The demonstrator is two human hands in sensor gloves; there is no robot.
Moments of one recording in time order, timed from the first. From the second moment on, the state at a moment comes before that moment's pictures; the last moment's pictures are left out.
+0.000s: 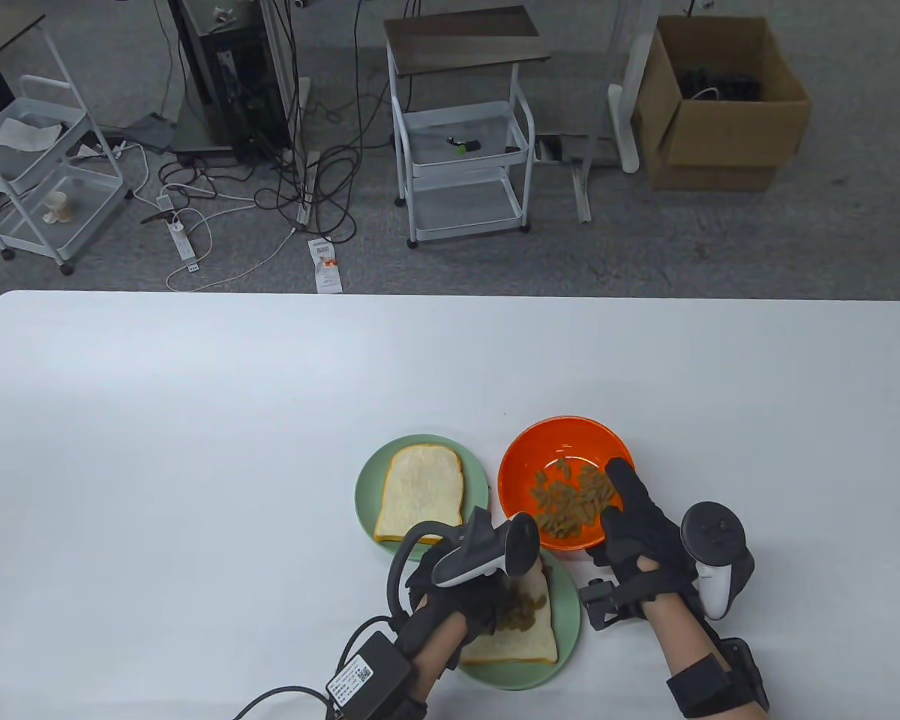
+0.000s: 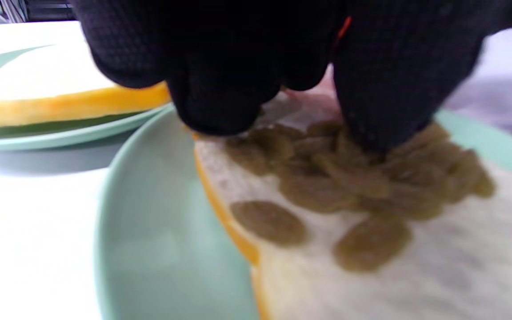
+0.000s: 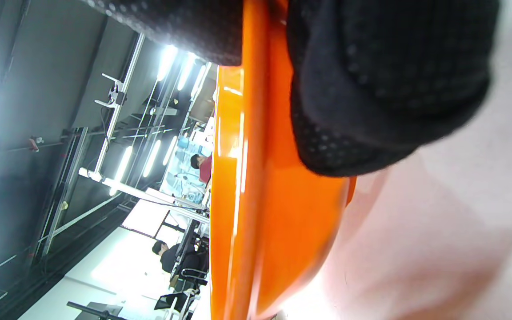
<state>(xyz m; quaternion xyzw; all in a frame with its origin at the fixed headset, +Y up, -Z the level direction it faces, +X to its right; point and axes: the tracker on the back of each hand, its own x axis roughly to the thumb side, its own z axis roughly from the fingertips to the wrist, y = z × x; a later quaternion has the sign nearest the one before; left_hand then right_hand) 0.001 -0.745 -0.271 -0.19 -0.17 -0.04 0.97 0.239 -0.780 -0.288 -0.09 -0.03 0.82 0.56</state>
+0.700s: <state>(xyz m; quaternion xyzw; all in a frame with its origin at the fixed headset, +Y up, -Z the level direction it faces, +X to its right) -0.005 -0.707 -0.254 0.08 -0.16 0.01 0.98 0.224 -0.774 -0.282 -0.04 -0.04 0.82 0.56</state>
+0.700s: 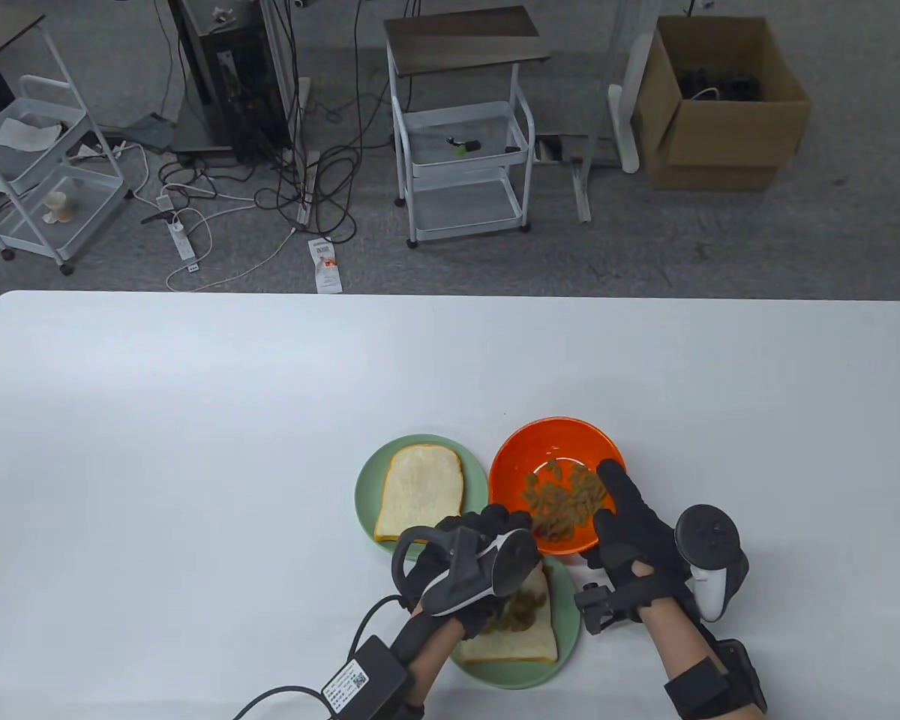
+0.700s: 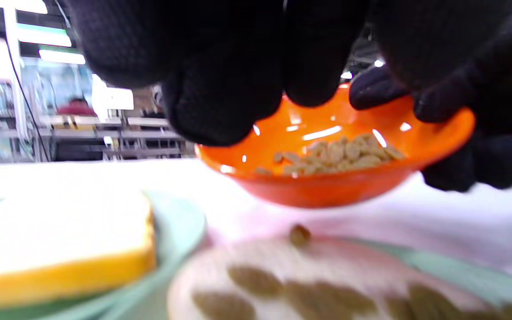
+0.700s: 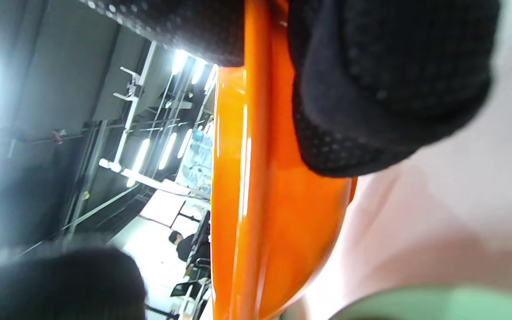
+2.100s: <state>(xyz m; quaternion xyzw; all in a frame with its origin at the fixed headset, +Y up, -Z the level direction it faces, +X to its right) -0.024 -0.700 -0.271 0.08 -0.13 0.09 0.98 0.177 -0.774 -0.255 0.00 0.01 0.79 0.61</state>
